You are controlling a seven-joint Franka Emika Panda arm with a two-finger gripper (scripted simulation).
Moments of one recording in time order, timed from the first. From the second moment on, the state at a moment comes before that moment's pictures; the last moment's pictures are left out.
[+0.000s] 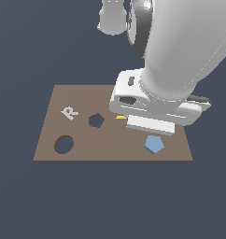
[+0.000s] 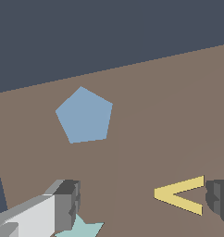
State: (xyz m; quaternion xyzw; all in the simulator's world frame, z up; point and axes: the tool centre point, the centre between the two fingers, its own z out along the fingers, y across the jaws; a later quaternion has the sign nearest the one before) arm 0.046 0.091 0.090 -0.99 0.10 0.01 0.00
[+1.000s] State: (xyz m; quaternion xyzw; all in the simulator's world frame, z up) arm 0.101 0.130 0.050 -0.98 0.20 0.00 0.00
